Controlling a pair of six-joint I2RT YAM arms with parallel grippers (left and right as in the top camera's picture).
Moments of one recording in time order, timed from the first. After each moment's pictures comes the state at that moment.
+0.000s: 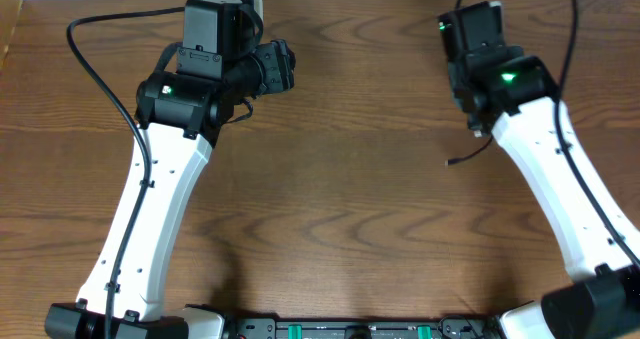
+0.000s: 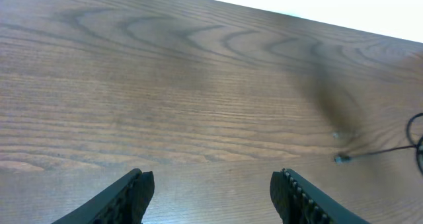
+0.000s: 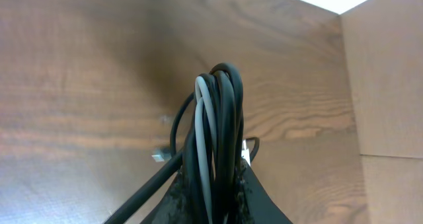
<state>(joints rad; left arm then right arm) -0.24 1.52 1.59 -0.84 0.16 -0.35 0.36 1.68 1.60 -0.97 0.63 0.07</state>
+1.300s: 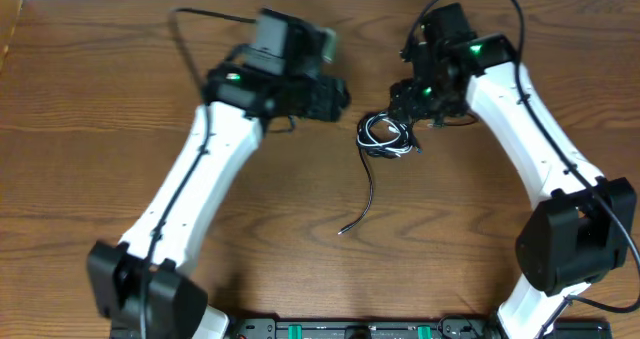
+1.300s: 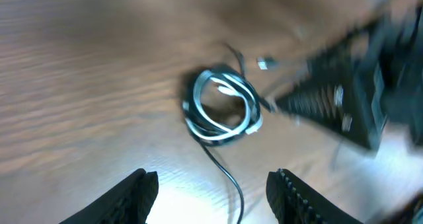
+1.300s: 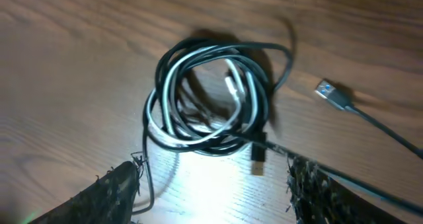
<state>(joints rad) -0.41 1.68 1.56 -0.87 0.35 -0.13 0.28 1.89 1.67 -1.07 -0.23 0.12</state>
